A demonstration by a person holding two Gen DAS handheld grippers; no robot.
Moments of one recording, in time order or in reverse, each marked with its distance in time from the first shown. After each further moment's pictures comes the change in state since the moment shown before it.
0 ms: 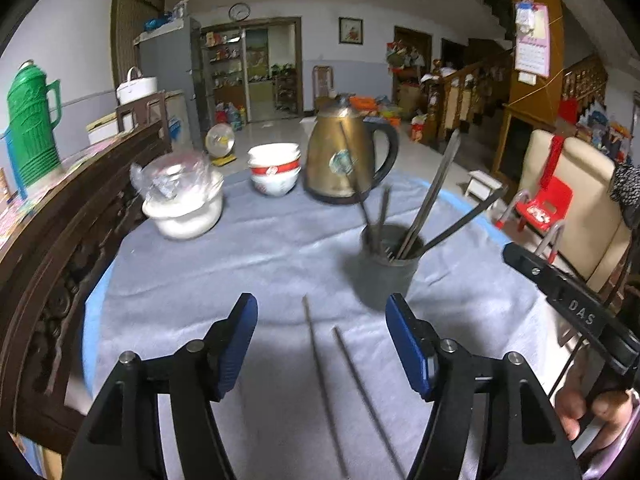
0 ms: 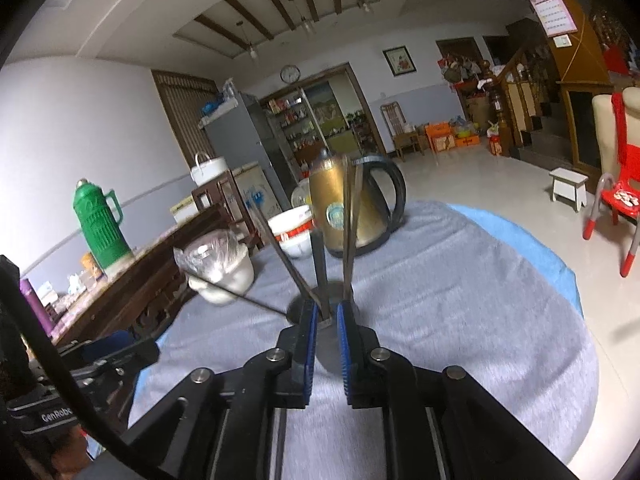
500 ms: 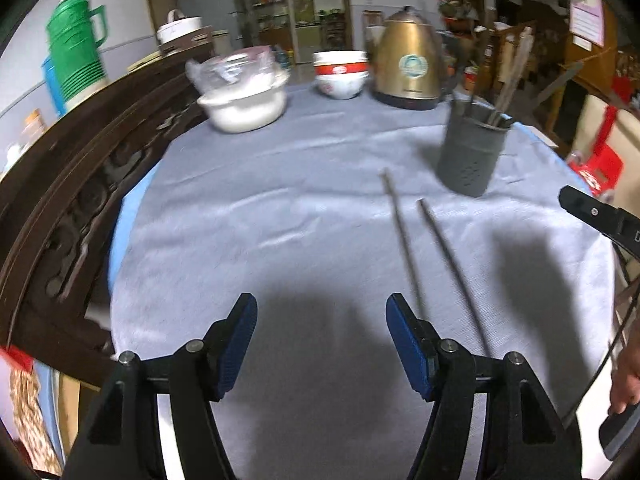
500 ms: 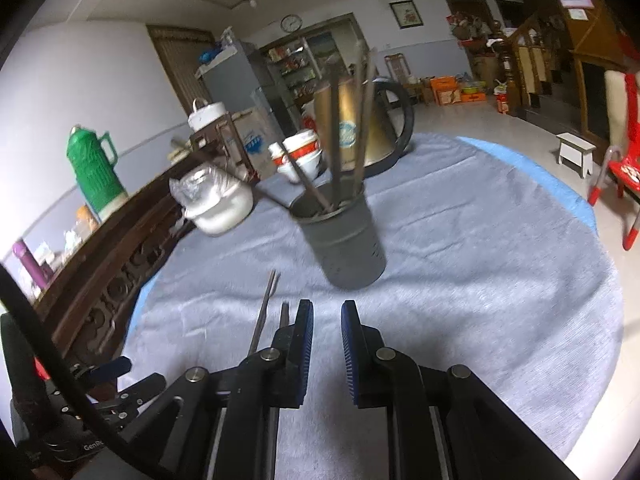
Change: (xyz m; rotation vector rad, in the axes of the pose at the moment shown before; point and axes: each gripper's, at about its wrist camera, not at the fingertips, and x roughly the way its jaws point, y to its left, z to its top) left arm 0.021 0.043 -0.102 -0.069 0.200 0.184; right arm 0.030 0.011 -0.064 -0.023 0.198 0.002
